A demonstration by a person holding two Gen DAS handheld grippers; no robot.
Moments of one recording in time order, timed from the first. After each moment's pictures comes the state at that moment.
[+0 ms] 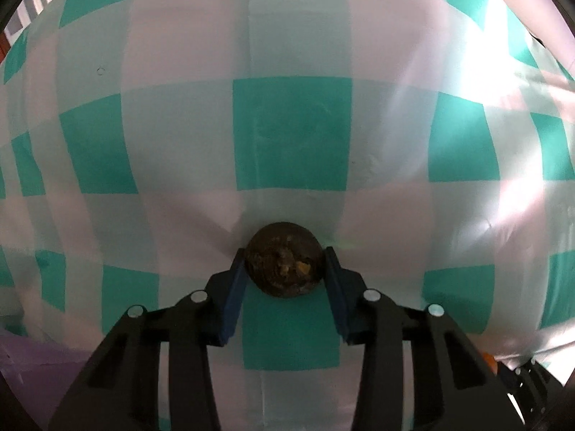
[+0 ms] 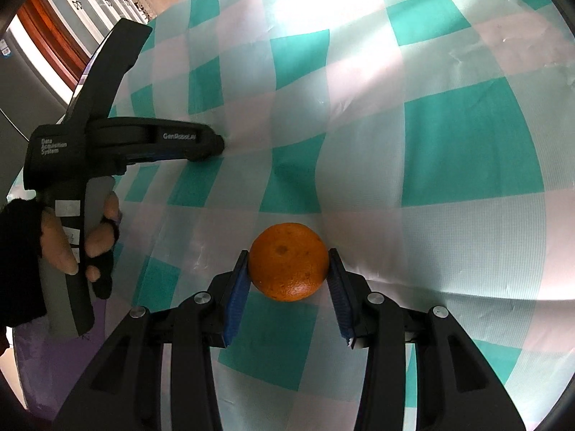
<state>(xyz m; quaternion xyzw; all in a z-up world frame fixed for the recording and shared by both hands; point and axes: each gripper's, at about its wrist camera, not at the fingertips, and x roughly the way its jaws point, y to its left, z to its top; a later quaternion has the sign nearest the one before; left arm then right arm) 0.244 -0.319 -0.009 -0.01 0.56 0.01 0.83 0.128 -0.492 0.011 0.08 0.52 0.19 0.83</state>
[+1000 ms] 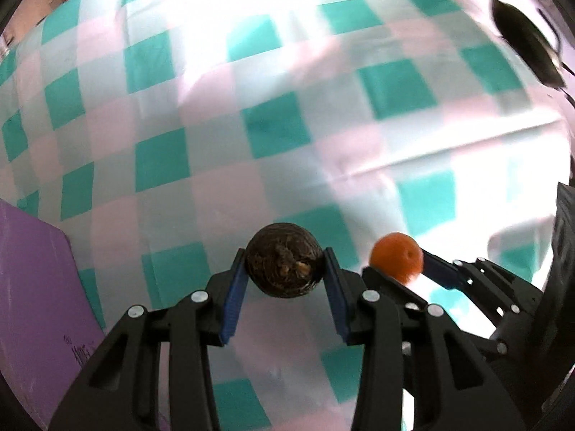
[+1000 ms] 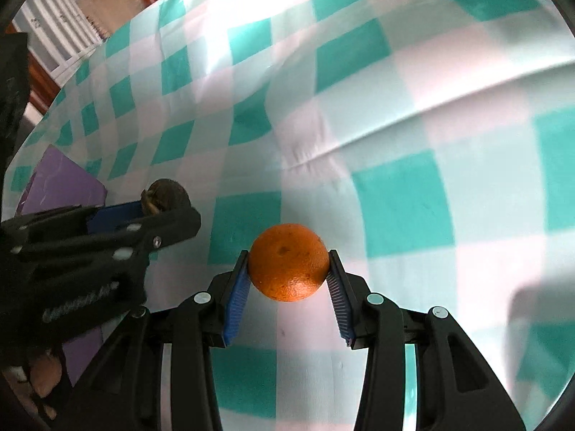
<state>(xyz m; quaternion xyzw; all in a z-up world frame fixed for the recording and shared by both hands) 0.082 -0.404 0.036 0.03 0.57 -0.15 0.81 0.046 -0.499 0.030 0.10 0.54 0.06 0.83</state>
